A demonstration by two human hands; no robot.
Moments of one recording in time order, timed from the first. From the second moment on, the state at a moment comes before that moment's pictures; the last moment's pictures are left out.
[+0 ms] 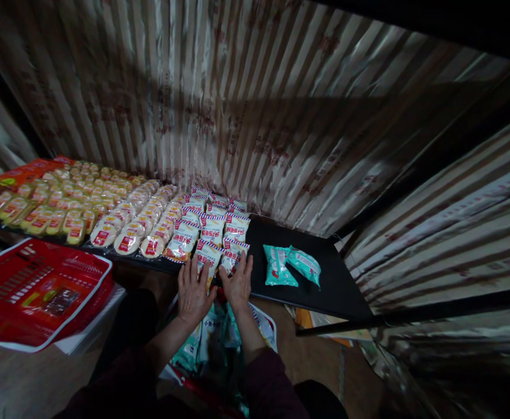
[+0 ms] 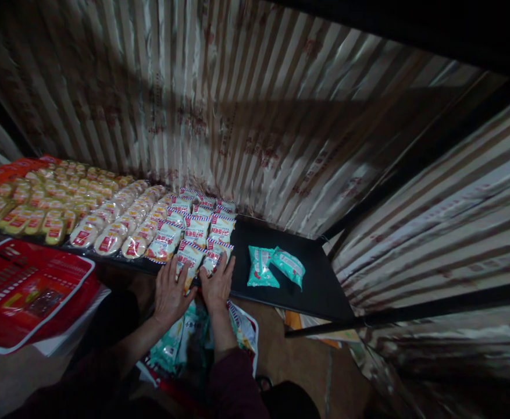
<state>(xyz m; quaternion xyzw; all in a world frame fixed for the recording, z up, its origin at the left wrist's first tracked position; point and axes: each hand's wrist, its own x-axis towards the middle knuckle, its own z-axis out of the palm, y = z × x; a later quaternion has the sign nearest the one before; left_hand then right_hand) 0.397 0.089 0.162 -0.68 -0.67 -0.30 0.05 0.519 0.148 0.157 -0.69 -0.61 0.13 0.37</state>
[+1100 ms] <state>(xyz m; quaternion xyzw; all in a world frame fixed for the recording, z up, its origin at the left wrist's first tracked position) 0.402 0.150 0.149 -0.67 -0.64 -0.36 0.10 0.534 0.192 0.145 -0.61 -0.68 0.09 0.40</state>
